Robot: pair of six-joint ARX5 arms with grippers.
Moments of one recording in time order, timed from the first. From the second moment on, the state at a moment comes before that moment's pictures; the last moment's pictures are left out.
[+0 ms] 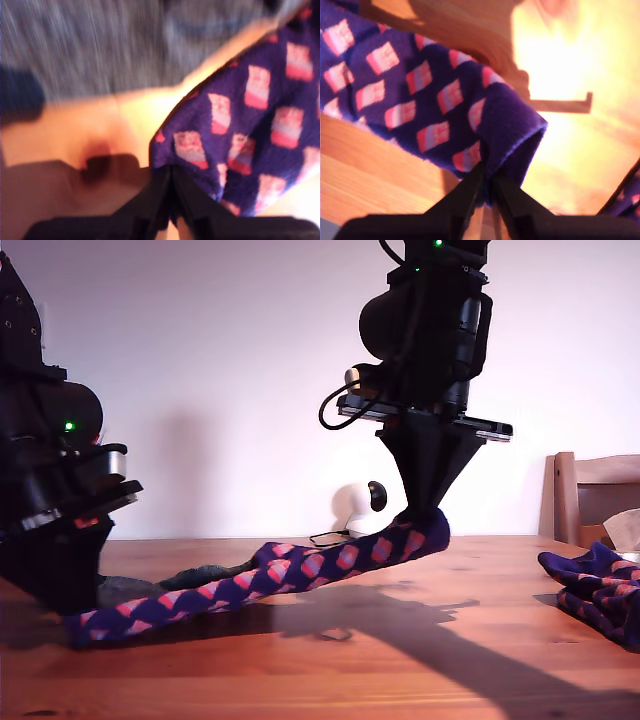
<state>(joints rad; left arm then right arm) -0.20 1.85 1.11 -0.72 0.33 0.06 0.49 2.03 1.75 -1.20 -0.10 0.08</state>
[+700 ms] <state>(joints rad) -0.26 1.72 1.09 -0.69 0.34 -0.02 0.50 2.17 1.70 -1.00 -0.01 0.07</state>
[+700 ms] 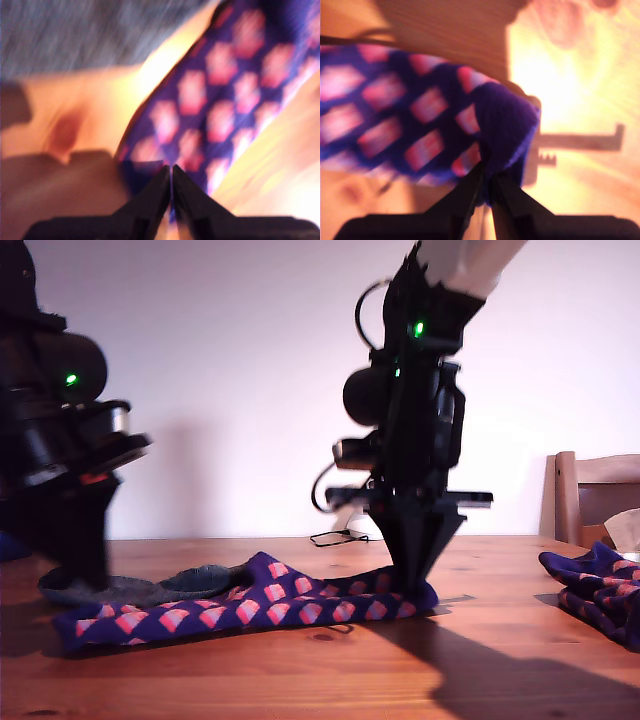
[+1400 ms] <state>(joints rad) -0.36 1.76 1.09 -0.43 0.36 -0.04 0.49 2.17 1.69 -0.98 0.00 0.03</state>
